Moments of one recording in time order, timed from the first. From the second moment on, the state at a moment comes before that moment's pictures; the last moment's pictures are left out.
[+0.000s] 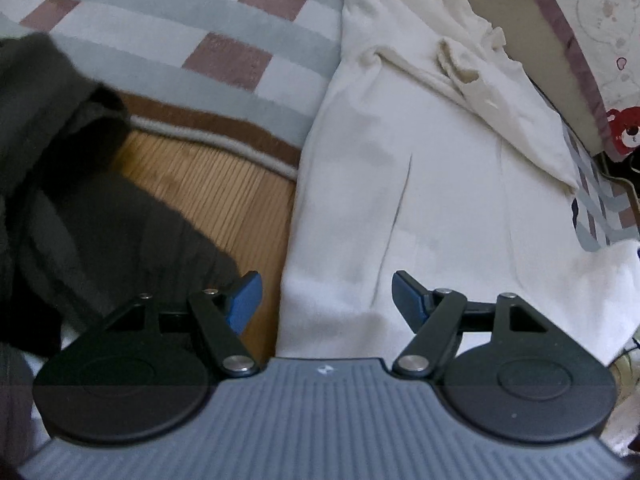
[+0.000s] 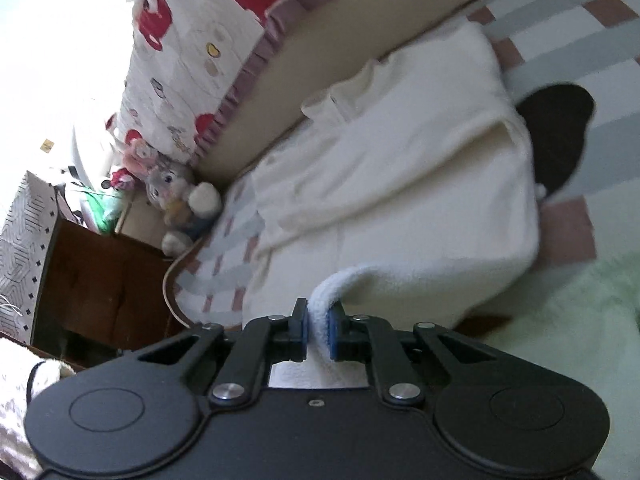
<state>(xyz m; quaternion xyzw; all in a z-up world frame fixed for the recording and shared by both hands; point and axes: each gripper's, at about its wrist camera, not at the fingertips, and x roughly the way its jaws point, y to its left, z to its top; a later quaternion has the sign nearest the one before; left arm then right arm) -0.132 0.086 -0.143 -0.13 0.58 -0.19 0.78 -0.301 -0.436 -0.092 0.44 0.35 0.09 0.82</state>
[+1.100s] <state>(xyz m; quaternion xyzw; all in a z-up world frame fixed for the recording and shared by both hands) 0.065 -0.094 -0.066 0.13 0.37 -0.21 0.89 -0.167 -0.535 -0.063 0.33 0.28 -0.04 0.90</state>
